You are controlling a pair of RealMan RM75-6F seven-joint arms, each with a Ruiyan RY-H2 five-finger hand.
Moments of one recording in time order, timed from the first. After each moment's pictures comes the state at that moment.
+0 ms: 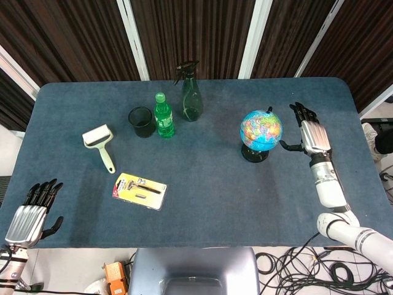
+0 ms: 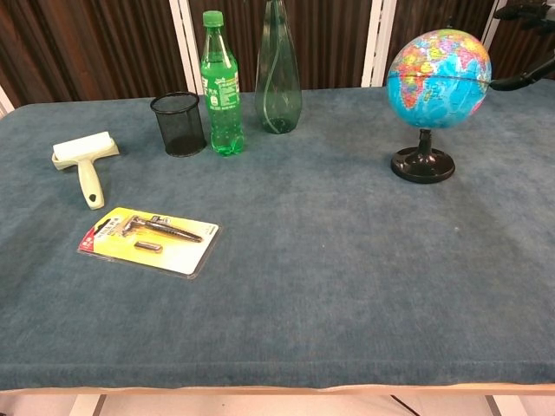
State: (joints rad) left arm -0.17 -1.15 0.00 -1.56 1.53 1.39 0.04; right arm 0.67 -1.39 0.33 -1.14 -1.07 0.88 0.15
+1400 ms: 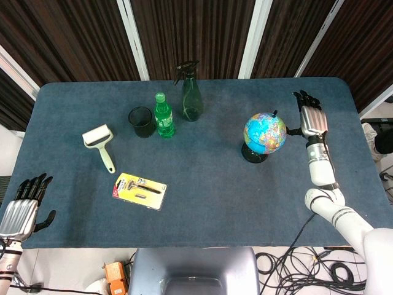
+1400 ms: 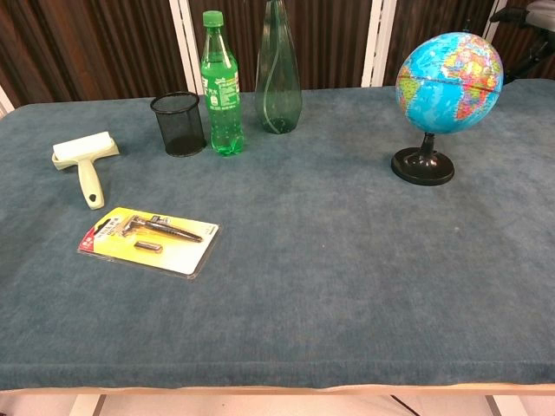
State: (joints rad) left arm -0.18 -1.14 -0.04 -1.54 1.44 1.34 0.01; right arm 0.81 -1.57 0.37 -0.72 -1.01 0.73 0.11
